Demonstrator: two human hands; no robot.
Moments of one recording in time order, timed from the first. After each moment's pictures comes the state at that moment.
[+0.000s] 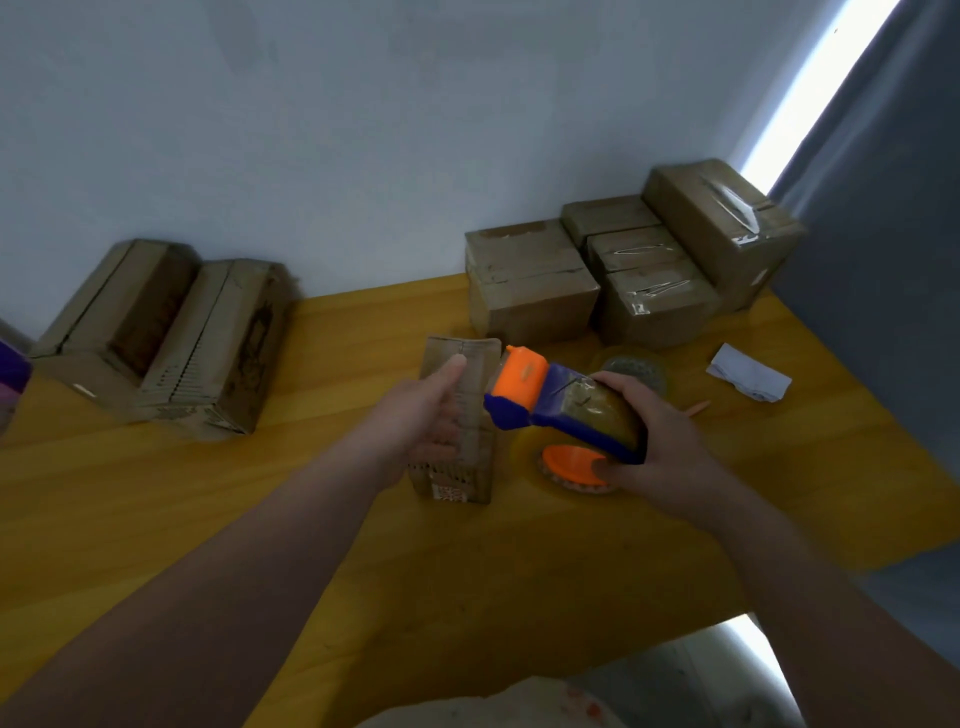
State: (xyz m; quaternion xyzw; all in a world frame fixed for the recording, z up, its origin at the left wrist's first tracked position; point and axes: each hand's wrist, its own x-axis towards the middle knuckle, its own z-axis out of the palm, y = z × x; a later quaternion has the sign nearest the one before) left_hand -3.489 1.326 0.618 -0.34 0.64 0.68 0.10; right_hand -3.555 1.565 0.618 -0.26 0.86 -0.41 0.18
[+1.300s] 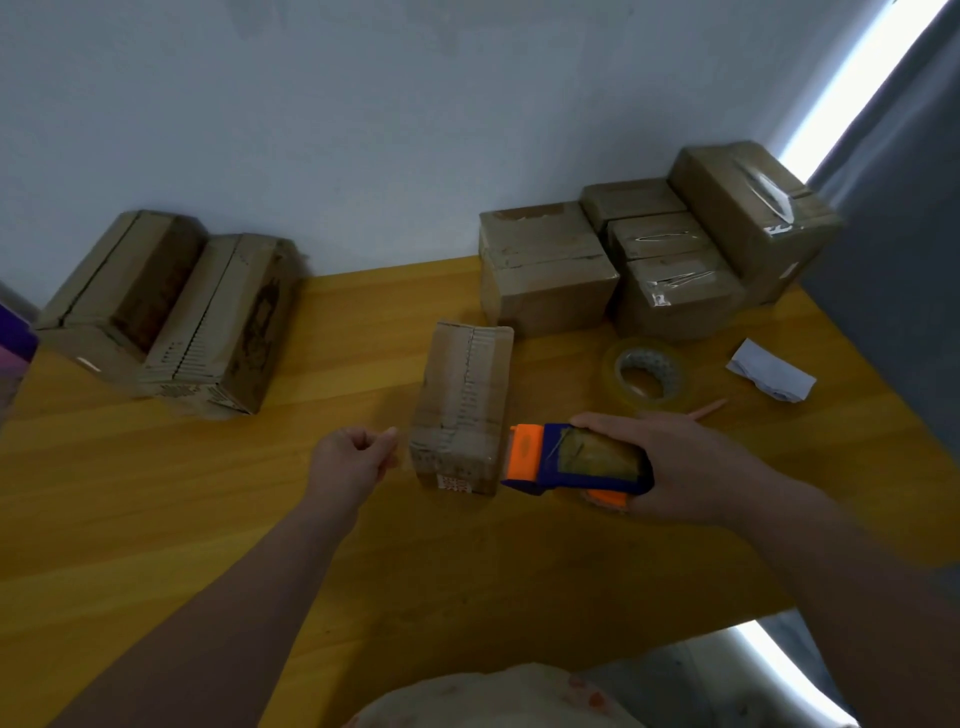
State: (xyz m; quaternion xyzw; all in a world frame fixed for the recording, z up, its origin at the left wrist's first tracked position) left_hand -3.437 1.297 0.548 -0.41 0.73 0.54 -0.03; right_hand -3.586 1.581 0.595 -0.43 0.87 -0.10 0.23
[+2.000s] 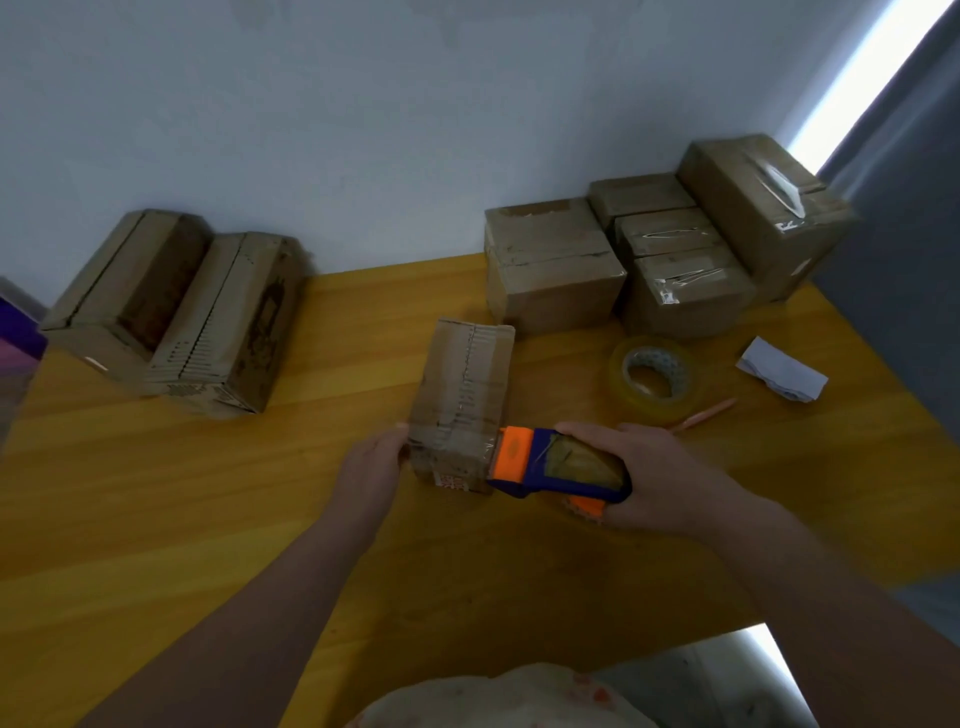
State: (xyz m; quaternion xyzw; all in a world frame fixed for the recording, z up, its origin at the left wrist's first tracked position) left_hand -3.441 1.308 0.537 -0.38 0.70 0.60 0.00; right_hand -3.577 1.564 0.569 -0.40 0.87 -0.14 0.25
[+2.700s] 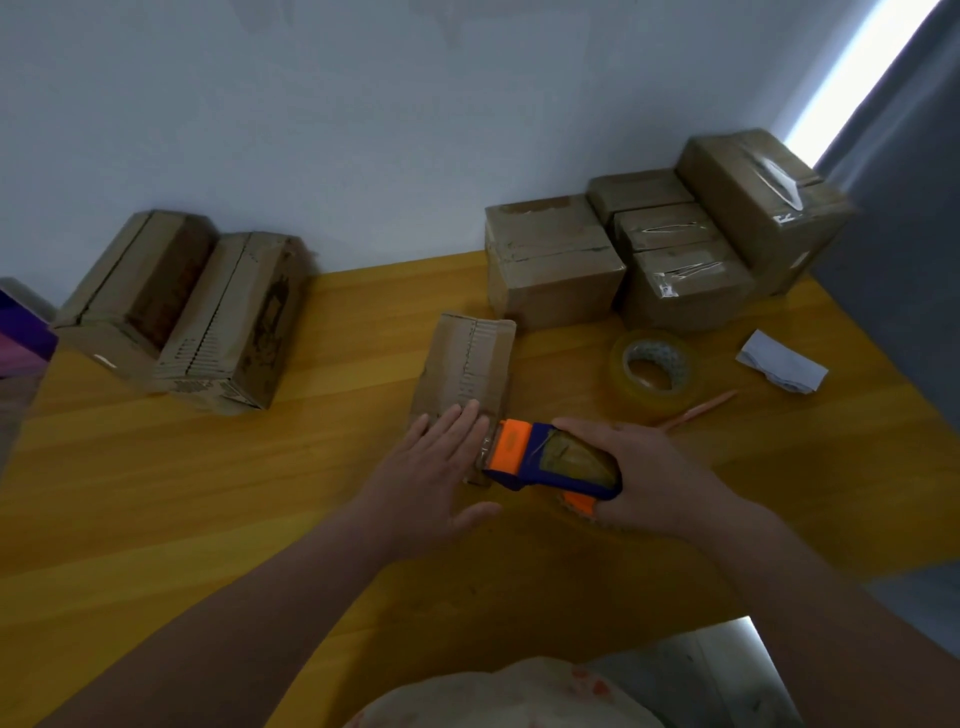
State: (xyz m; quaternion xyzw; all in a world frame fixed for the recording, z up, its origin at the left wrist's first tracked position) left_hand -3.437 1.328 0.547 0.05 0.99 0.05 0.13; right_hand -3.561 1.562 0.561 -0.37 0.88 -0.18 0.24
